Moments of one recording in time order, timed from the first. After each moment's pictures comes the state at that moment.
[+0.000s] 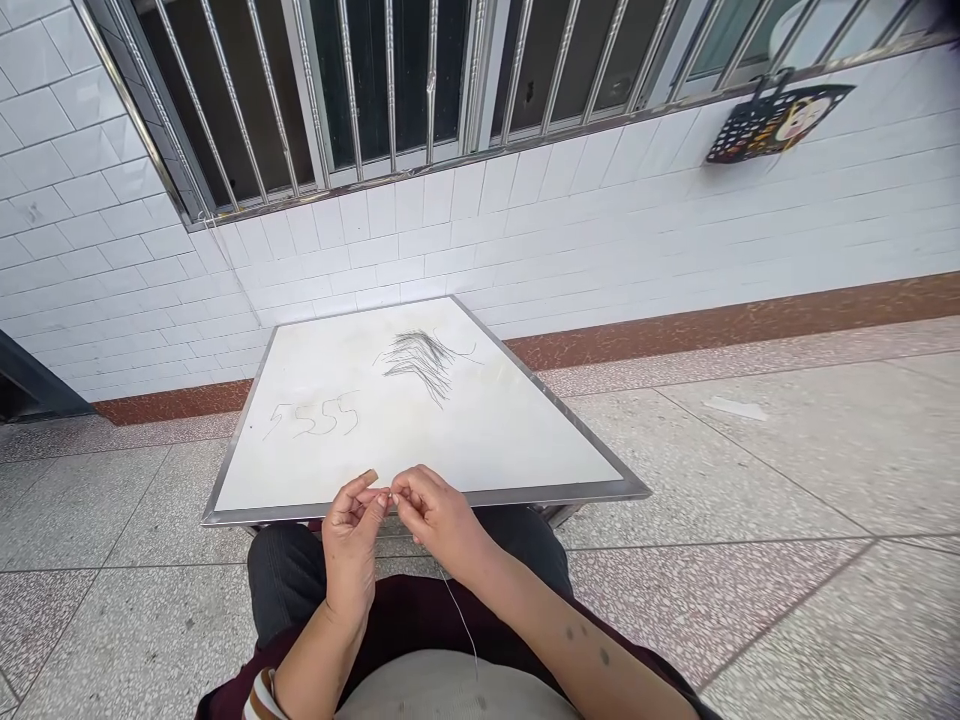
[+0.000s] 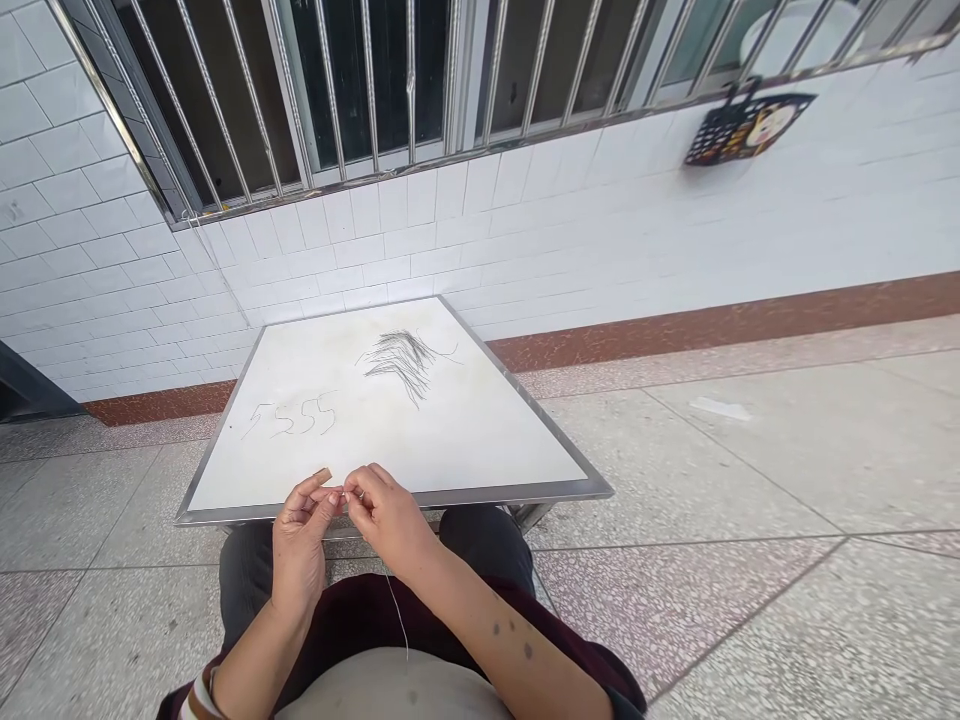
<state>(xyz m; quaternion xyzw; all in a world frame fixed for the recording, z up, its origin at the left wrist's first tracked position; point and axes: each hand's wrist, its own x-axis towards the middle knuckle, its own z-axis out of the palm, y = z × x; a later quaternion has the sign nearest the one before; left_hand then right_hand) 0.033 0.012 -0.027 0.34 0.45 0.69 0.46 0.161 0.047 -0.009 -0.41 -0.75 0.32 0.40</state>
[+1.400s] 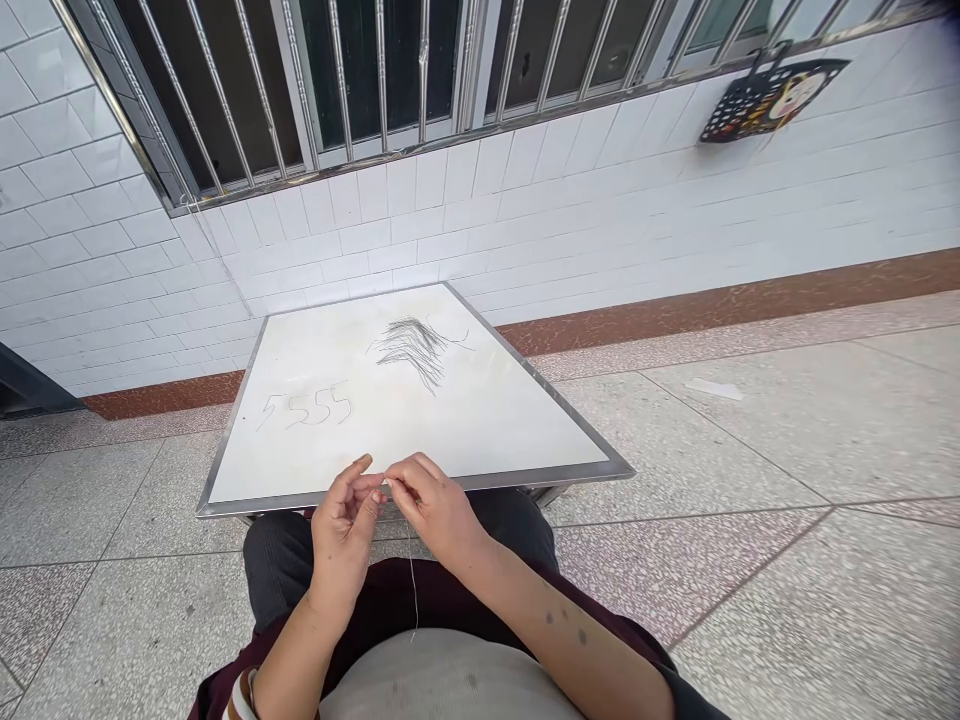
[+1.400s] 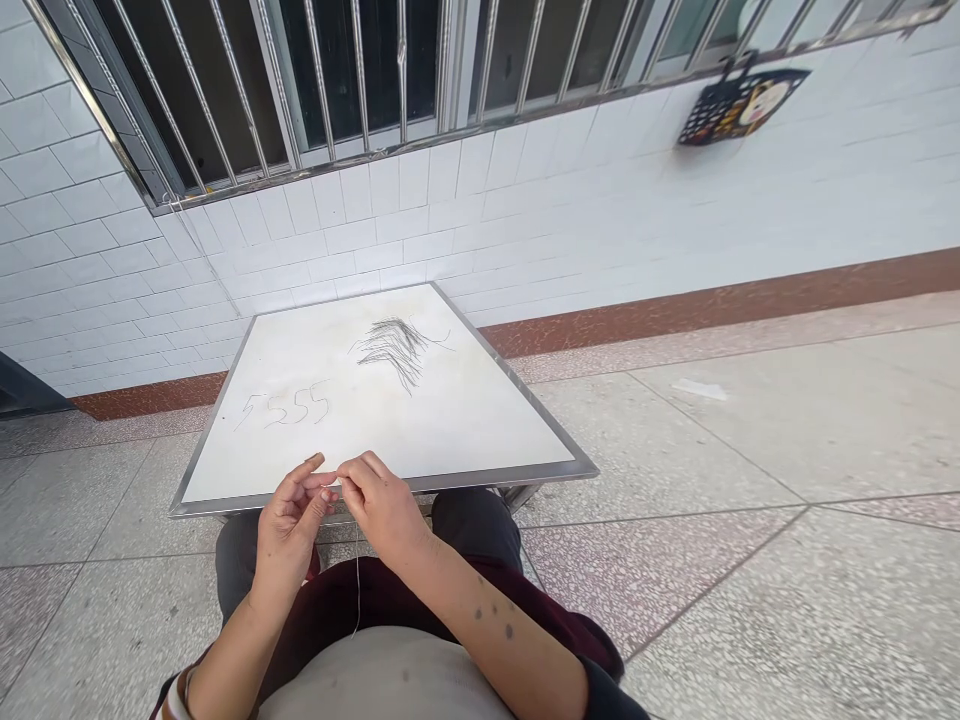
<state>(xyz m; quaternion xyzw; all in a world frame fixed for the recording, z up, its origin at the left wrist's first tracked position) 0.022 0.000 -0.005 0.47 0.48 0.60 0.44 0.159 0.045 -0.015 -0.39 -0.78 0.17 0.46</state>
